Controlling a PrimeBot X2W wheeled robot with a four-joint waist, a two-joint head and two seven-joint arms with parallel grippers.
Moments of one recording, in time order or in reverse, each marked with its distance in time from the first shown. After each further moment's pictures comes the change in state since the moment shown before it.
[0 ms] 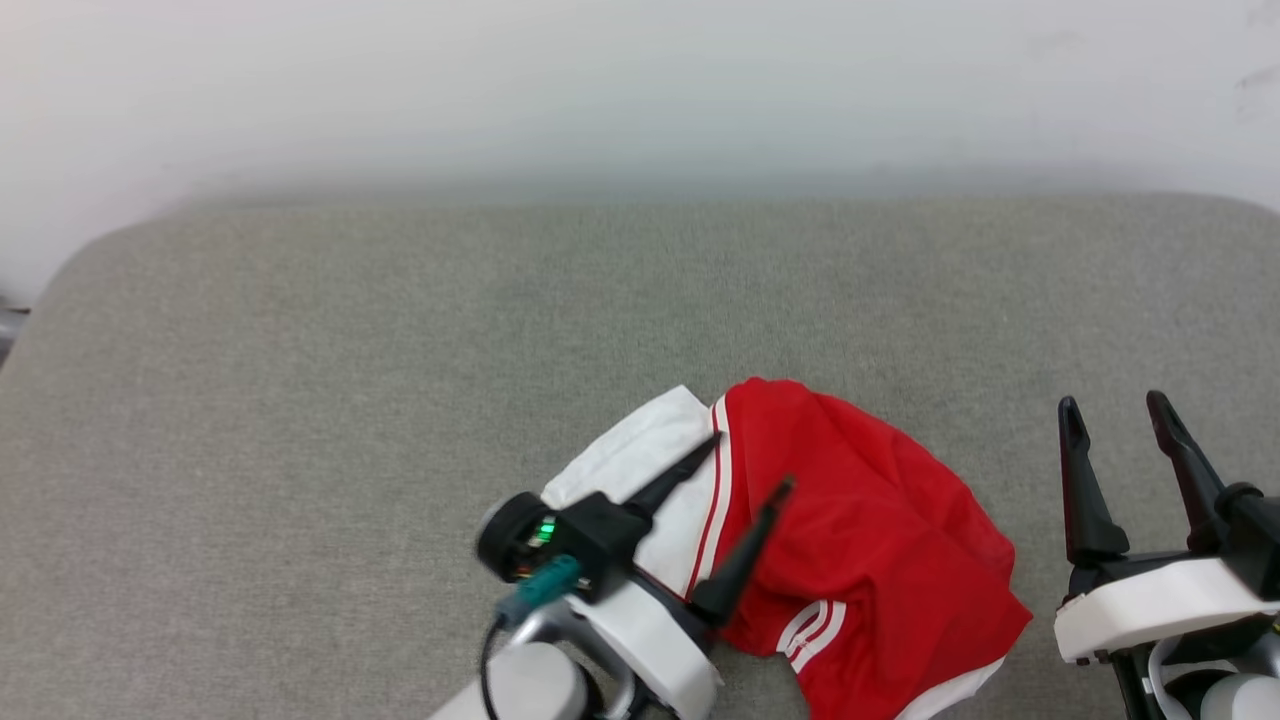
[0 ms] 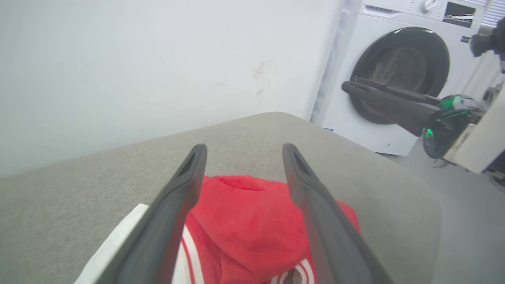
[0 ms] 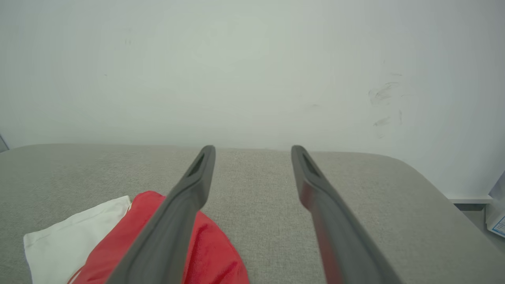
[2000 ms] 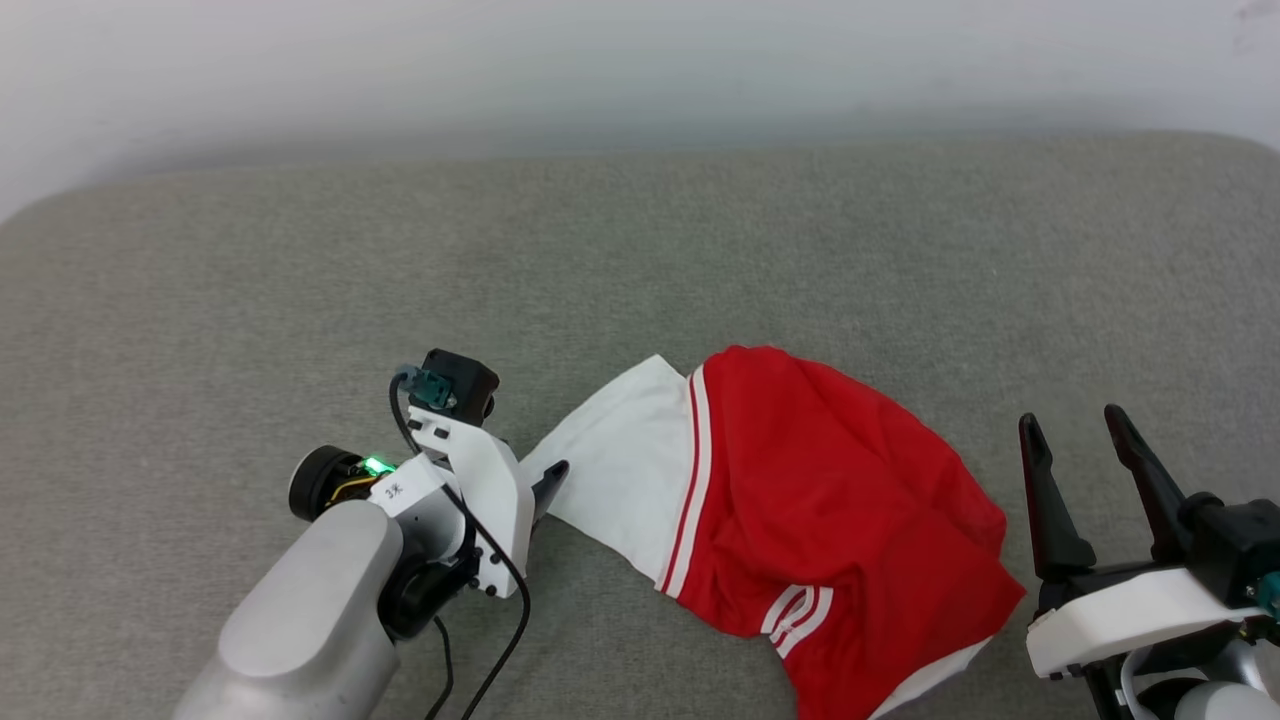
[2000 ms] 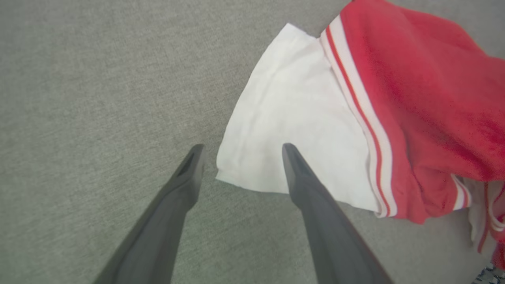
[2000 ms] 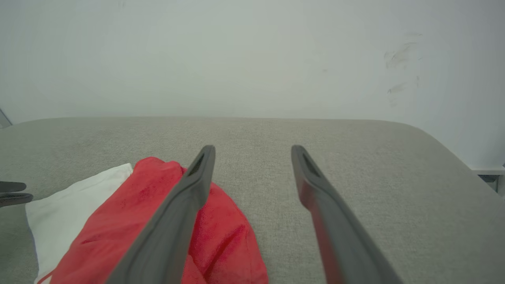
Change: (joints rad) left arm -0.165 0.130 0.225 0.294 -0.134 -0.058 0.636; right arm 0.032 0.000 0.051 -0.001 0.023 0.000 0.012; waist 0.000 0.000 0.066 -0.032
